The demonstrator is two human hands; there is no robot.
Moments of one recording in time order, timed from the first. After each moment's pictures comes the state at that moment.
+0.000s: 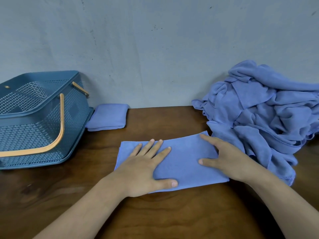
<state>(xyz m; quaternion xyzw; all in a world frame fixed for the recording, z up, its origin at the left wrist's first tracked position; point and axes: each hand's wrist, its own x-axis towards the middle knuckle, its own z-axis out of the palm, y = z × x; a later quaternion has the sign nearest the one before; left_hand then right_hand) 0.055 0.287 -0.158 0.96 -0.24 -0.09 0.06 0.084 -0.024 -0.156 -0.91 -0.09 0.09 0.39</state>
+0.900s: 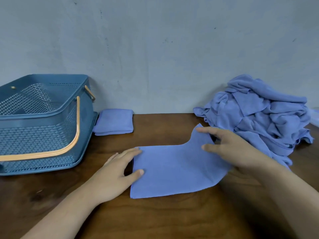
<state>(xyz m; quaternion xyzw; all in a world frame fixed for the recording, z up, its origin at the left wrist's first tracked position) 0.040 0.398 -0.163 0.94 -0.17 -0.02 0.29 0.057 0.034 -0.082 -0.92 -0.06 0.02 0.39</state>
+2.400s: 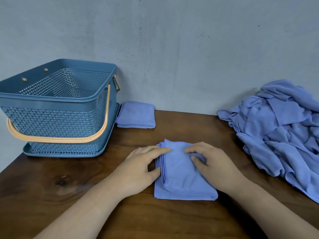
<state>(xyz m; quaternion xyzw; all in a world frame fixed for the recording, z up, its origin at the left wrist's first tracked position) 0.046 0.410 -0.173 0.93 -0.17 0.01 0.33 0.079 0.129 -0.157 -0.92 -0.25 -0.11 0.27</state>
